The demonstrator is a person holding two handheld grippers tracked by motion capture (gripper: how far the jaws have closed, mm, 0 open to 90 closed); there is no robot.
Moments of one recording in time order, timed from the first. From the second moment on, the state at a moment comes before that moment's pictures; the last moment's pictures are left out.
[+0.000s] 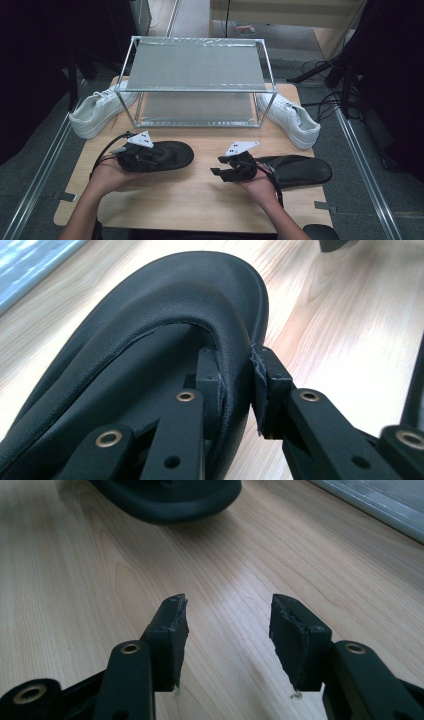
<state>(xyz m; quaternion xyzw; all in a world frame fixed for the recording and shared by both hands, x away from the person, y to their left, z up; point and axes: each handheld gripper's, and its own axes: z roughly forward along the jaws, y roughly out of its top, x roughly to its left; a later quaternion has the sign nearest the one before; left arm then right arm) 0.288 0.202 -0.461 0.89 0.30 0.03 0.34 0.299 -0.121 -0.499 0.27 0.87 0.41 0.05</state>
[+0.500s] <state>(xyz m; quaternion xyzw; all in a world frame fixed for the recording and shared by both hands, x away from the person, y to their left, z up) 0.303 0.135 -0.477 0.90 0.29 -0.01 0.32 0.293 -0.137 -0.499 0.29 0.86 0.41 0.06</state>
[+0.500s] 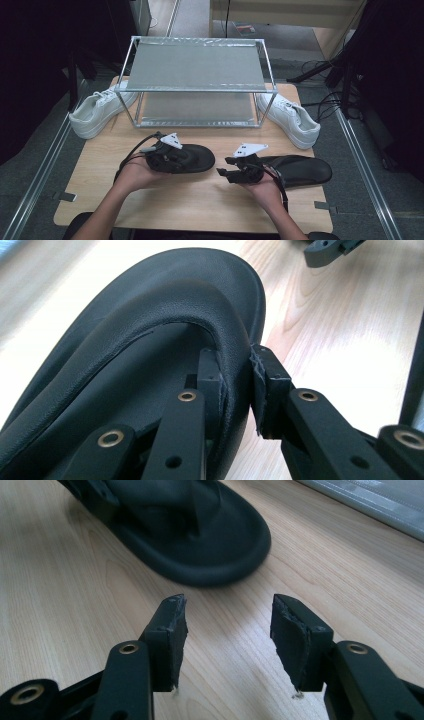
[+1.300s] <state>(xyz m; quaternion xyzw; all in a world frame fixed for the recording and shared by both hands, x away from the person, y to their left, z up) 0.302 0.163 -0.479 0.89 0.28 0.00 0.36 0.289 -0.125 -0.503 0.28 0.87 0.41 0.05</state>
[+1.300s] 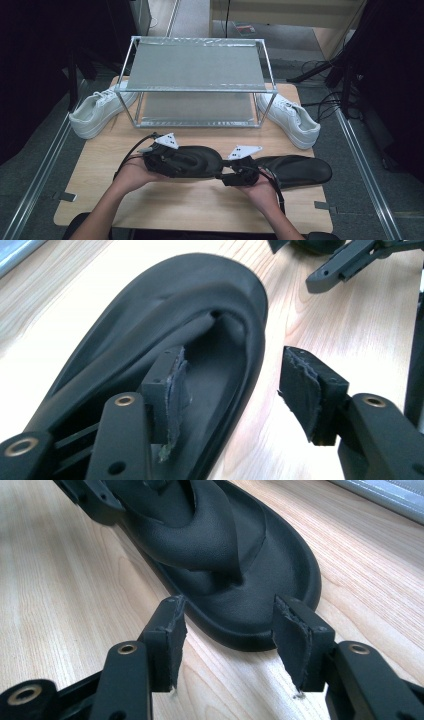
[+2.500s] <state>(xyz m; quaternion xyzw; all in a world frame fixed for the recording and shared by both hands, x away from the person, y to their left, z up) 0.291 0.232 -0.505 0.86 0.37 0.03 0.35 0.292 -0.074 -0.501 0.22 0.88 0.41 -0.01</state>
